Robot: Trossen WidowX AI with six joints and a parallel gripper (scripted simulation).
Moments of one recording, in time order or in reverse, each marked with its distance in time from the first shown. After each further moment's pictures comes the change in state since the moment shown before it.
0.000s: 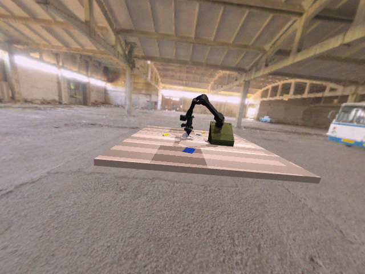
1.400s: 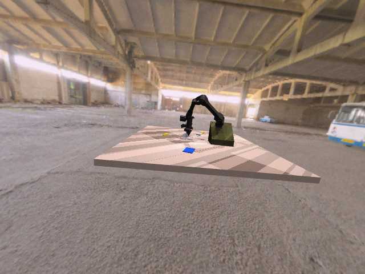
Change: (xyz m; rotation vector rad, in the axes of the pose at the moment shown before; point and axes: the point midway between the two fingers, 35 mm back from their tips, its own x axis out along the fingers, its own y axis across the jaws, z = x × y) arm 0.006 0.001 0.000 -0.002 0.000 0.005
